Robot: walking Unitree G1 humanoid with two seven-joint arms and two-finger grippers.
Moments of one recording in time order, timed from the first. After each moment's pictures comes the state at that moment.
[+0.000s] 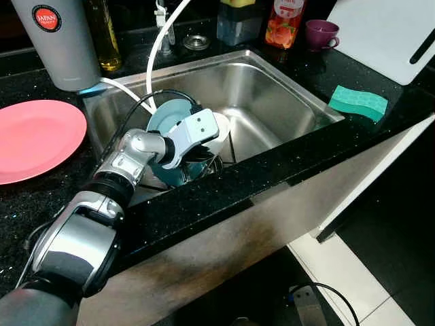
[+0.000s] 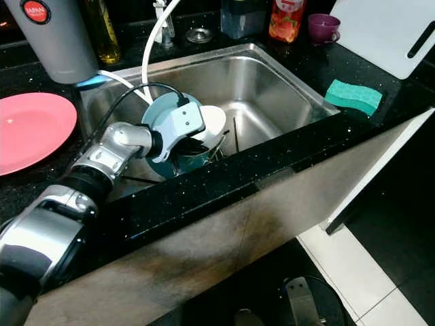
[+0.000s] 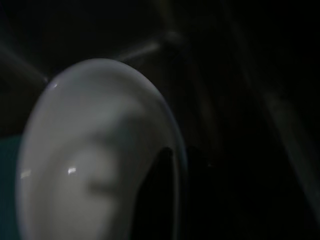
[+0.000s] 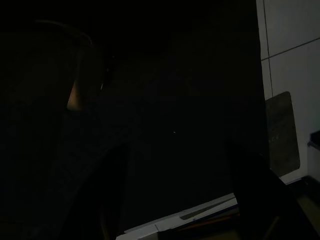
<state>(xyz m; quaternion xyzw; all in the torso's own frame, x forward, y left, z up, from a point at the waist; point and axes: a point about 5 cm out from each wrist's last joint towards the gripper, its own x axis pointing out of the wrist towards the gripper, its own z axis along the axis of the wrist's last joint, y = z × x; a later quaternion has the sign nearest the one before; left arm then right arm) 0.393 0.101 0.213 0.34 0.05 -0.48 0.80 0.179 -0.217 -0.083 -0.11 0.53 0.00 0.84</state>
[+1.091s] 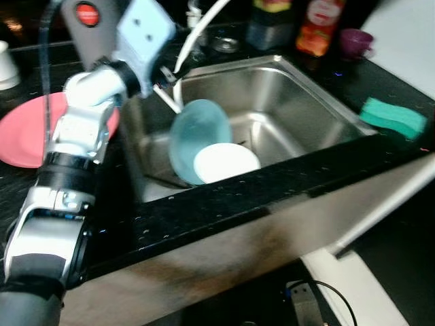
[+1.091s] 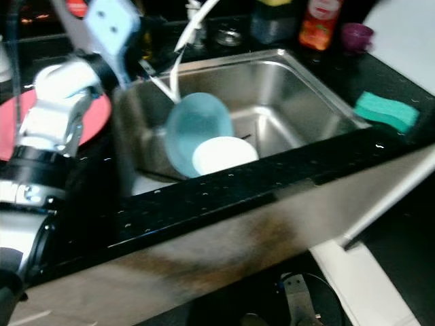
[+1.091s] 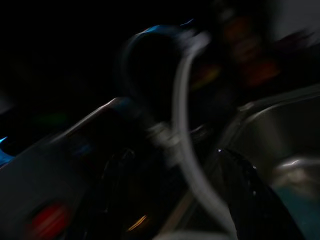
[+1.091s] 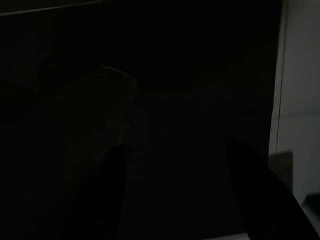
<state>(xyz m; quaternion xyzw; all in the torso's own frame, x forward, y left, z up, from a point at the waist) 0.360 0.154 0.346 0.29 -0.30 -0.21 0.88 0.187 -0.209 -0.080 -0.09 0.51 0.02 0.86</state>
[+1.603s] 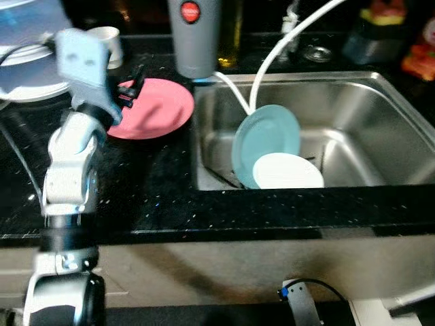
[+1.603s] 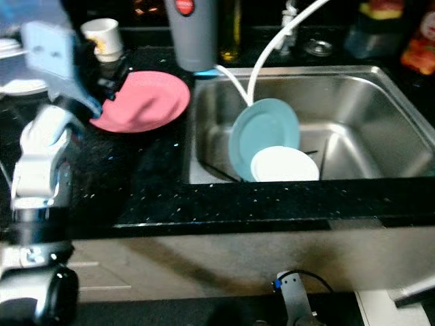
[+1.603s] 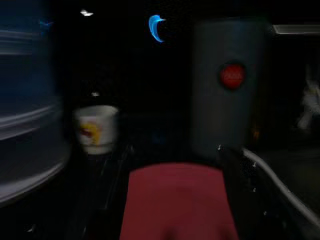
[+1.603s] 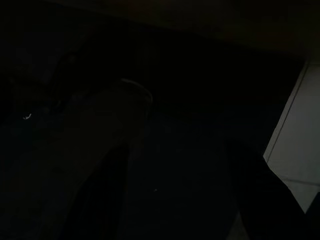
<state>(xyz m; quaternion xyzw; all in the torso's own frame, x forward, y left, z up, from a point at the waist) 0.341 0.193 0.290 -0.03 -0.23 -0.07 0.97 0.187 -0.206 -0.081 -0.10 0.51 0.04 0.86</state>
